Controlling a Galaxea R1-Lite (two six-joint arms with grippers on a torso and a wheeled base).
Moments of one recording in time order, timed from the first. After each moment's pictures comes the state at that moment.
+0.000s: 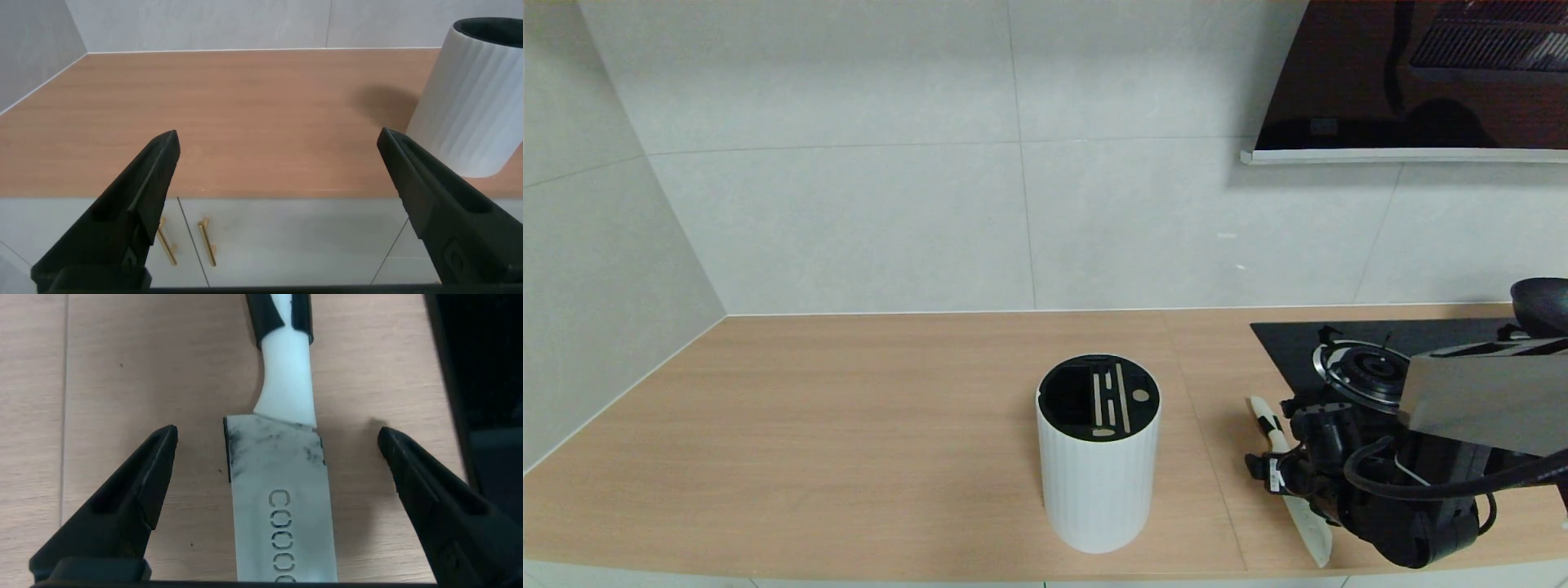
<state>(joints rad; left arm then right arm) 0.00 0.00 0.00 0.00 0.01 0.00 0.27 2.37 -0.62 -1.06 -0.31 0.24</state>
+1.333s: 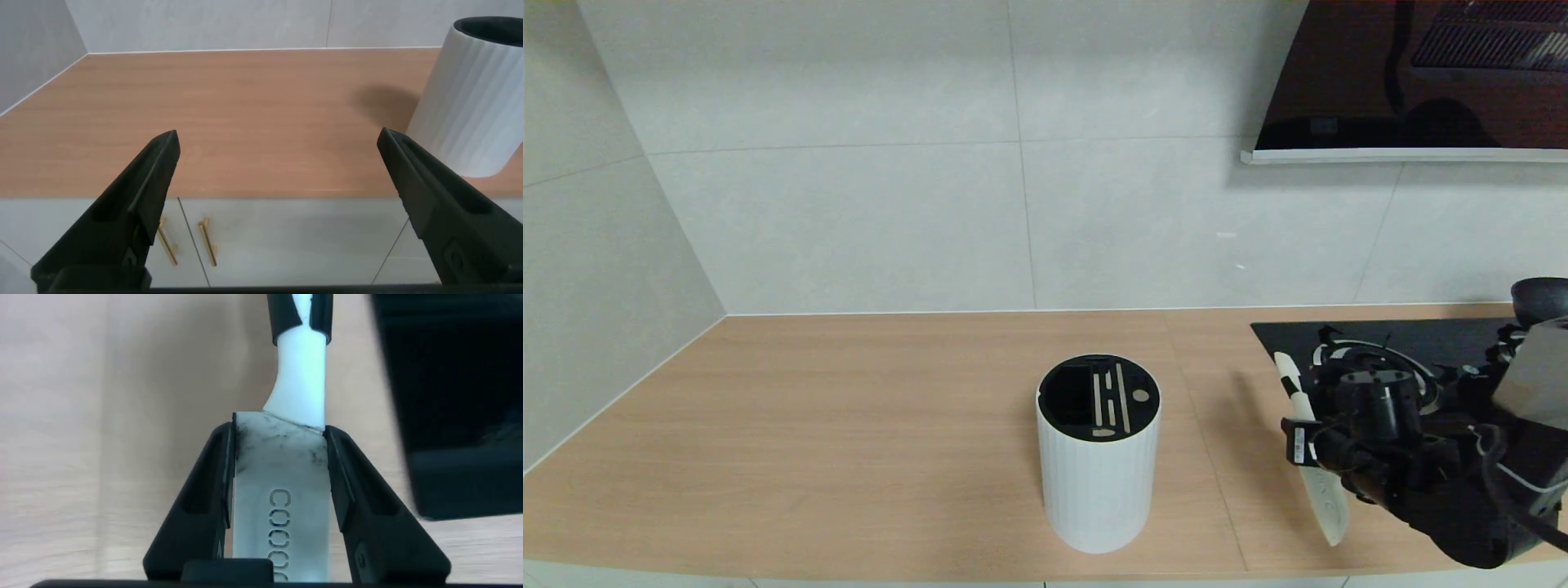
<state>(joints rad) 0.00 0.00 0.00 0.00 0.01 0.01 0.27 2.08 -0.52 -1.05 -0.30 0.19</state>
